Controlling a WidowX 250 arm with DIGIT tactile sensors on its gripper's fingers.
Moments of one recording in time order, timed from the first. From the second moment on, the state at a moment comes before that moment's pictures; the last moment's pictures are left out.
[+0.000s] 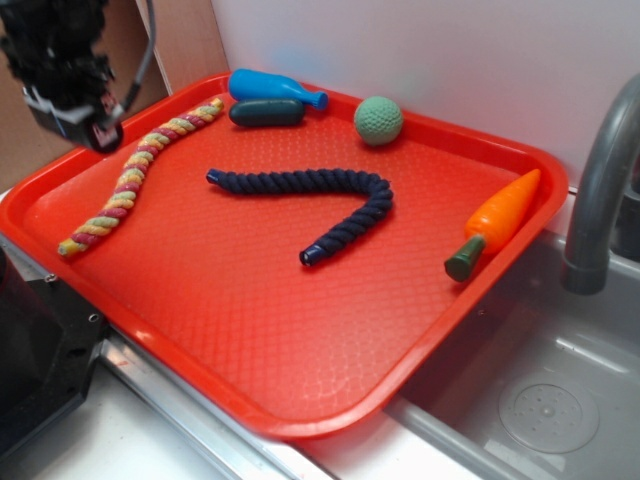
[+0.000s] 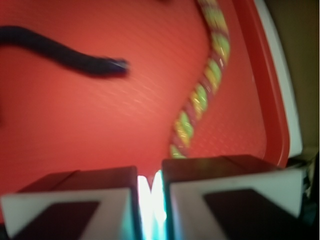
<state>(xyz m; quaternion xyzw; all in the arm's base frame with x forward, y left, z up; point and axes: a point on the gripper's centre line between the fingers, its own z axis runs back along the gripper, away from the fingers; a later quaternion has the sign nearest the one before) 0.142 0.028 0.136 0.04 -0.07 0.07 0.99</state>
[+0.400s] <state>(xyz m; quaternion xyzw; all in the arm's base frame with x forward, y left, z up) 0.153 0.044 0.162 0.01 -0.06 0.19 0.98</state>
